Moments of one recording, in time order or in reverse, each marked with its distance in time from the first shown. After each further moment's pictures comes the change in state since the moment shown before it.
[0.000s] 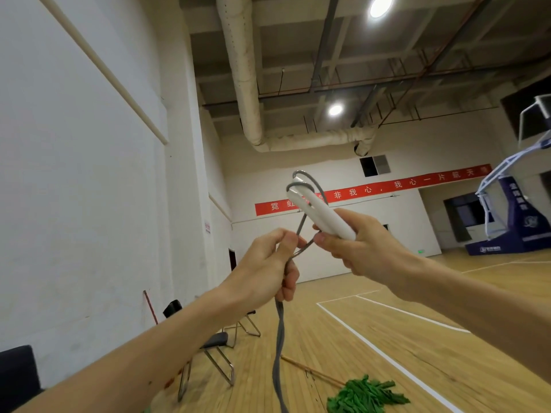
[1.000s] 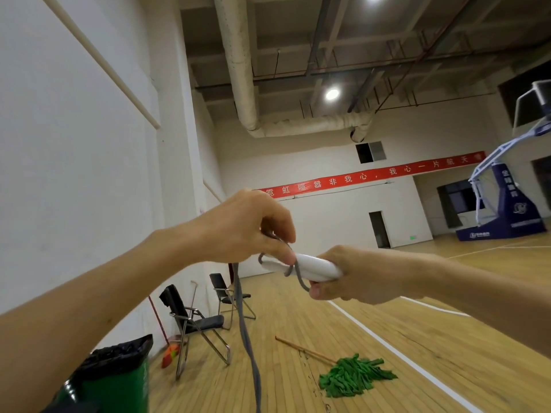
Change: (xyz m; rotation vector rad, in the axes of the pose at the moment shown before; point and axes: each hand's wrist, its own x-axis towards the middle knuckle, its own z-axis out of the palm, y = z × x) left_hand 0.015 0.032 -0.041 0.715 -0.266 0.360; right_hand -0.019 0.003 0.003 -0.445 -0.599 0.243
